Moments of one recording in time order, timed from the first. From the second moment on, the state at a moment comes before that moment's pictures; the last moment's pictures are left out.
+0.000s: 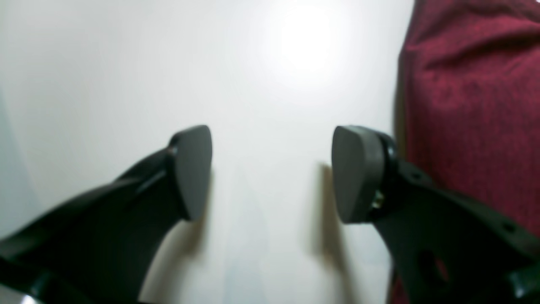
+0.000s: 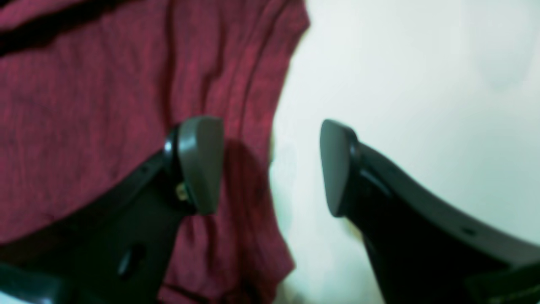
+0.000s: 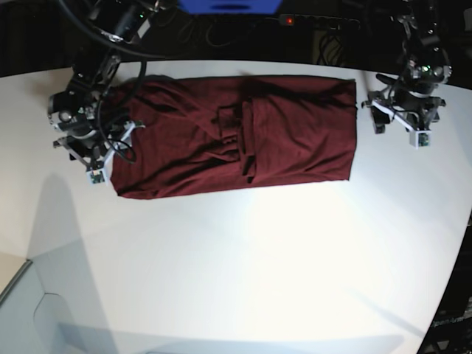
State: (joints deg) left arm 18.8 -10.5 -24.6 94.7 -13.3 -17.3 35.3; right arm -1.0 -9.3 32.0 96.6 -17.9 40.1 -48.7
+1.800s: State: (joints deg) left arm 18.7 -10.4 -24.7 94.7 -13.3 -17.3 35.9; right arm -7.2 -8.8 11.6 111.4 -10.8 40.1 -49.7
